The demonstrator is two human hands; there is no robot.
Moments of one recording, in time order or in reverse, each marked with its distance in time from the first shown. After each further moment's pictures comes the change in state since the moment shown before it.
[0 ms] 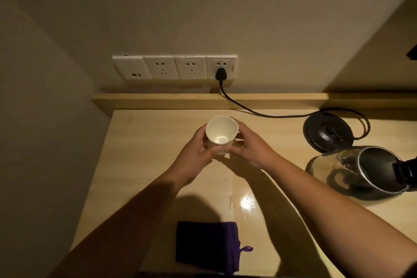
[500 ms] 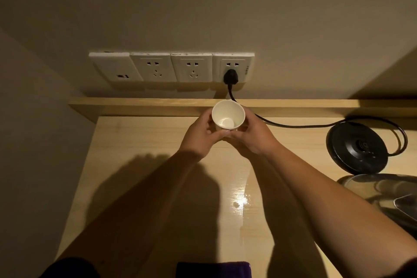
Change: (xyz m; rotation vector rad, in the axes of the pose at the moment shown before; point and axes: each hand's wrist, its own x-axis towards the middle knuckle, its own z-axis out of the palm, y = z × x) left_hand 0.129 -0.018 -0.026 0.201 0.093 0.107; right_hand 0.107 0.030 -0.001 0.052 0.176 0.048
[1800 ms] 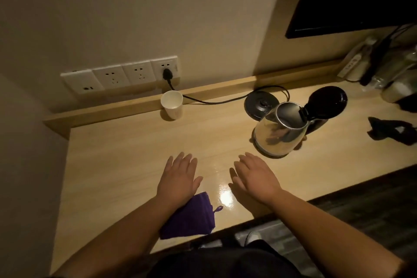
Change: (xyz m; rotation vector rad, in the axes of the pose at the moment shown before) left_hand -0.203 -0.028 0.055 1.317 -0.246 0.399; right_hand -0.295 0.063 -0.033 -1.041 0.078 -0.033
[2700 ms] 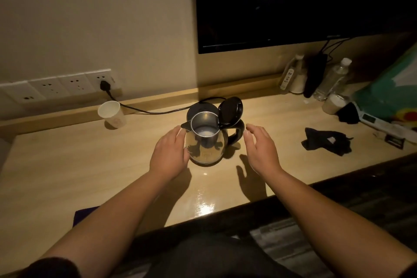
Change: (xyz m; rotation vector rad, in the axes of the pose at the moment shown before) left_hand 0.093 0.215 -0.088 -0.188 0.283 -0.152; right_hand -0.065 0.214 -0.103 0.757 0.434 0.361
